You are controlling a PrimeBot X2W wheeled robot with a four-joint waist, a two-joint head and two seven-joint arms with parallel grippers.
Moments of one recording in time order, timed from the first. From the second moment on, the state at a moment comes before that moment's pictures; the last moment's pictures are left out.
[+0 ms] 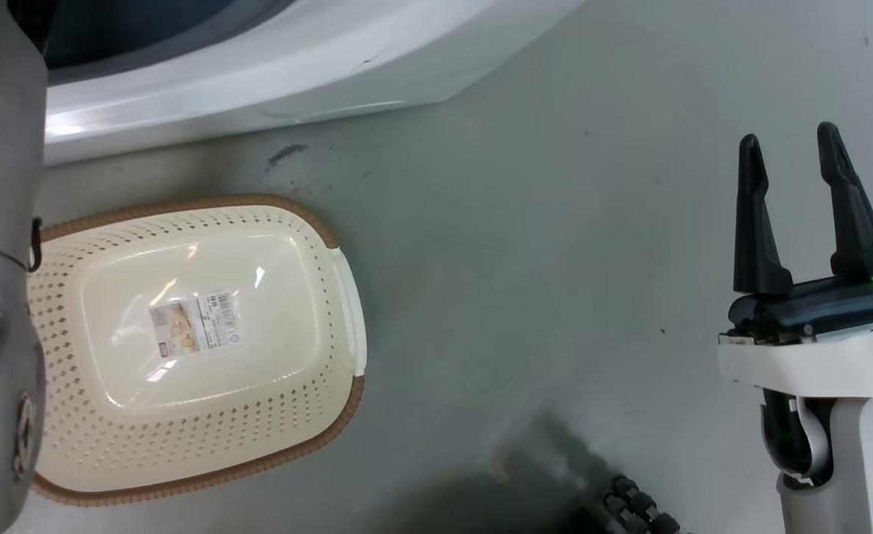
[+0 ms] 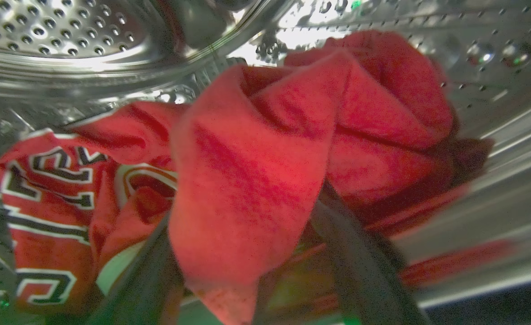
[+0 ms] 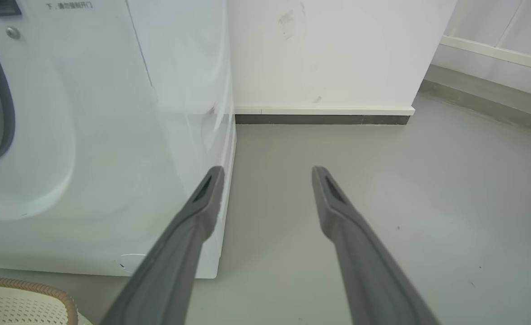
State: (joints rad) left arm -1.48 0.32 -0.22 1.15 0.00 -0.13 0.07; right arm -0.27 -0.05 0.02 -0.12 0.15 0.13 -0.26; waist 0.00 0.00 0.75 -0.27
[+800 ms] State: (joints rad) left arm -1.58 0.33 -0.32 1.25 -0.11 -0.13 0.05; right arm -0.30 -0.05 0.02 -0.13 0.16 0.13 -0.26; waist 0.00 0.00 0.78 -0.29
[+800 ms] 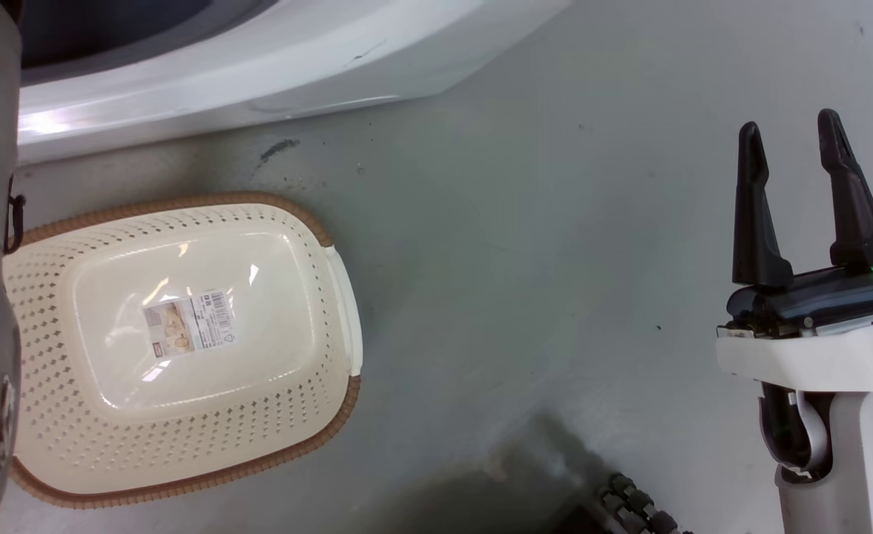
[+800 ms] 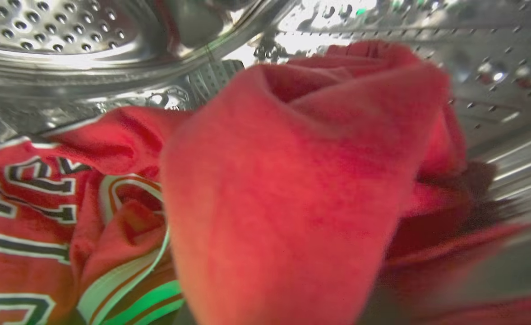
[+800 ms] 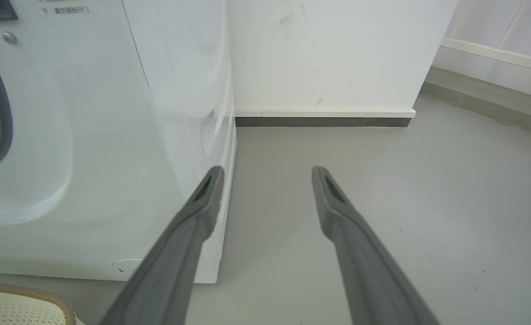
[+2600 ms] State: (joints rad) left arm -0.37 0.40 -0.29 0.04 -0.33 0.06 -0.16; right arm 0.03 -0.05 0.06 -0.04 0.02 0.13 -0.26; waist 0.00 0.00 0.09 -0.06
